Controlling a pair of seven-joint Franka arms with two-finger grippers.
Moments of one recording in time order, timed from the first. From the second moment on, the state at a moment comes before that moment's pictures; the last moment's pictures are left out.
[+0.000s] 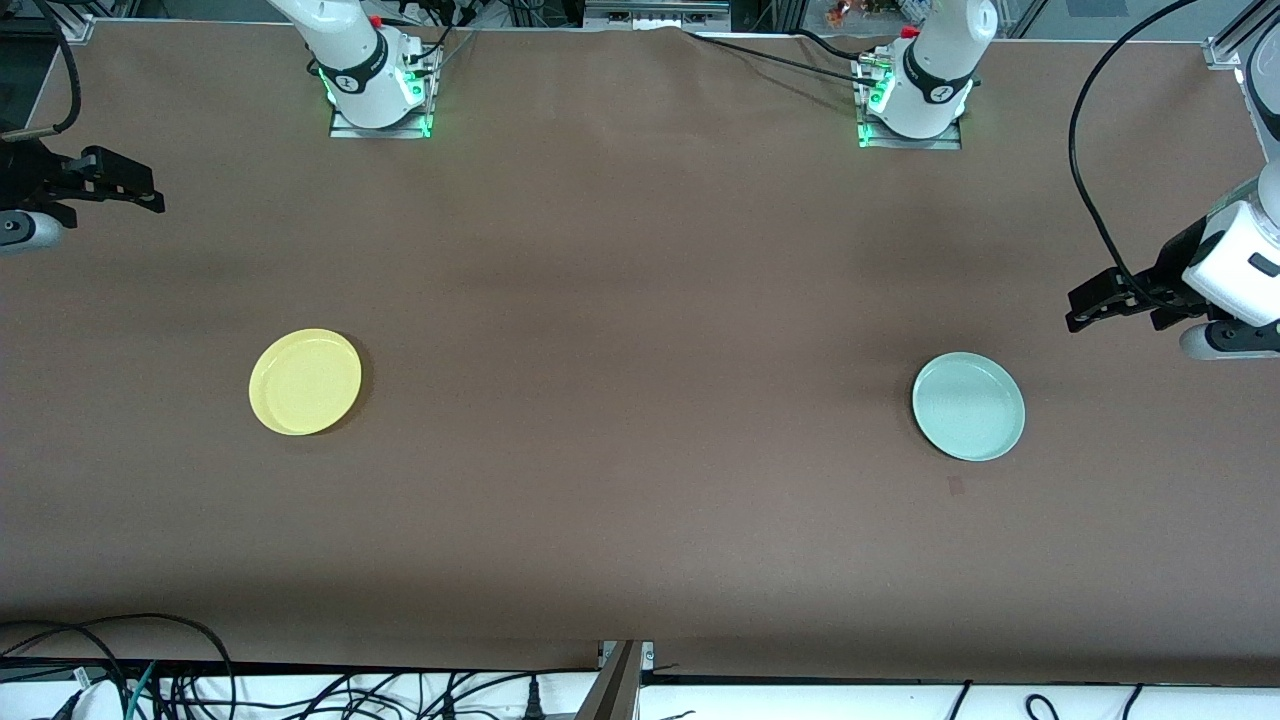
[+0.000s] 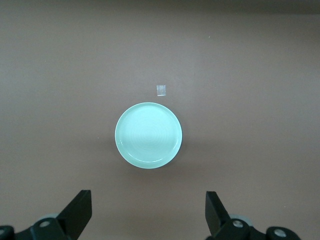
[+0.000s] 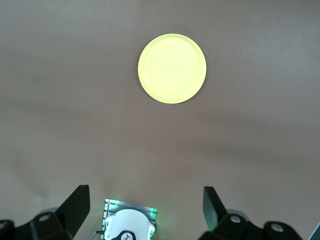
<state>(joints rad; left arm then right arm) 0.12 0.14 -0.15 -1.54 0.02 1.70 -0.09 -0.04 0.06 0.00 -1.51 -0.01 1.37 -0.24</state>
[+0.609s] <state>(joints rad) 0.12 0.13 -0.17 -1.54 0.04 1.70 -0.09 -0.04 0.06 0.00 -1.51 -0.01 1.37 -0.24</state>
